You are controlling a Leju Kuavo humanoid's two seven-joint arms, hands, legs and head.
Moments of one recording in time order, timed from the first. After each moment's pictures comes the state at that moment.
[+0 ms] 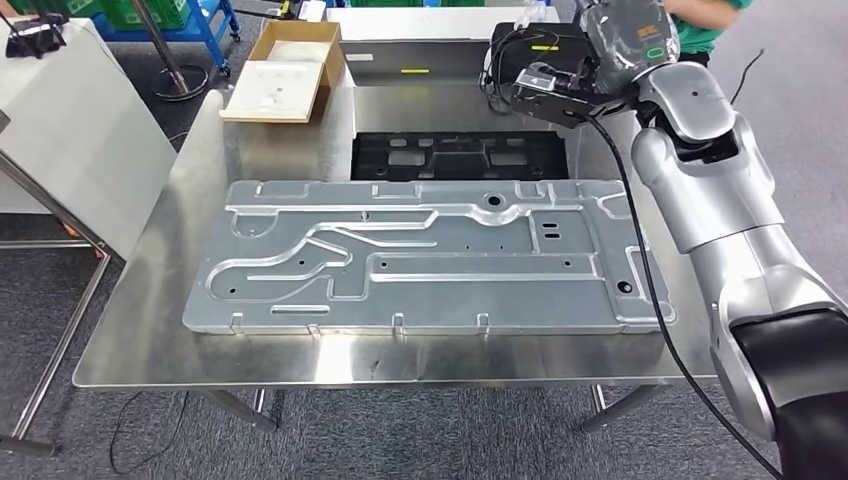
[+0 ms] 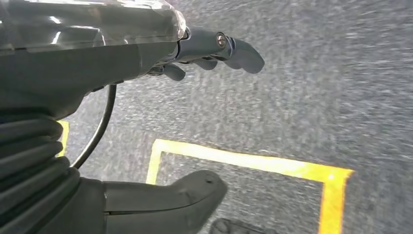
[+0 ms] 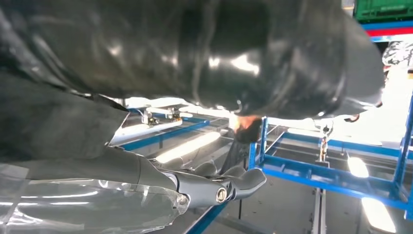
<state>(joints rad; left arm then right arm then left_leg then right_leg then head) -0.12 -0.14 1.22 -0.22 -0.96 0.31 -0.37 -1.17 -0.29 0.44 -0.99 1.12 -0.04 0.01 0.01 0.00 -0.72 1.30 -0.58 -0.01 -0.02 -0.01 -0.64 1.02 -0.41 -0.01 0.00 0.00</state>
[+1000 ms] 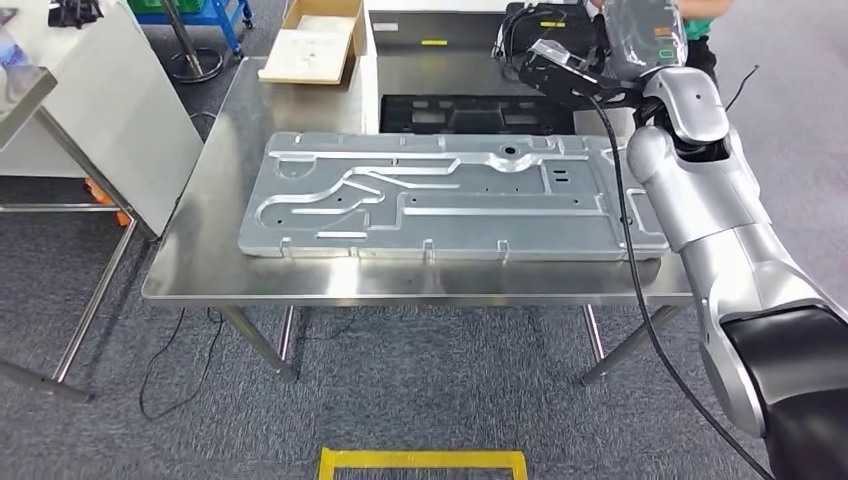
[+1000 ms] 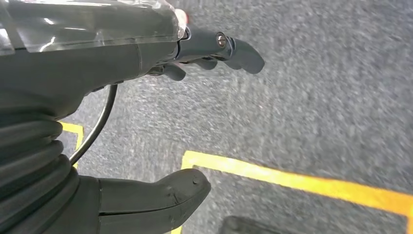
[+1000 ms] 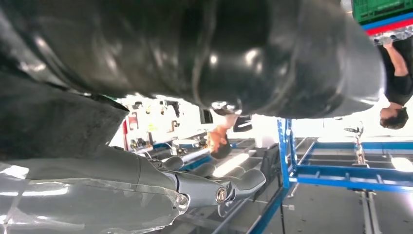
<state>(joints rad) -0.12 -0.15 1.23 -0.22 -0.95 0.32 -0.36 -1.18 -0.26 0.40 -0.90 0.97 -0.11 0.11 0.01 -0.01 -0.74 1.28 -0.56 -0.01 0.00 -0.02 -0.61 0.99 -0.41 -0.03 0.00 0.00</state>
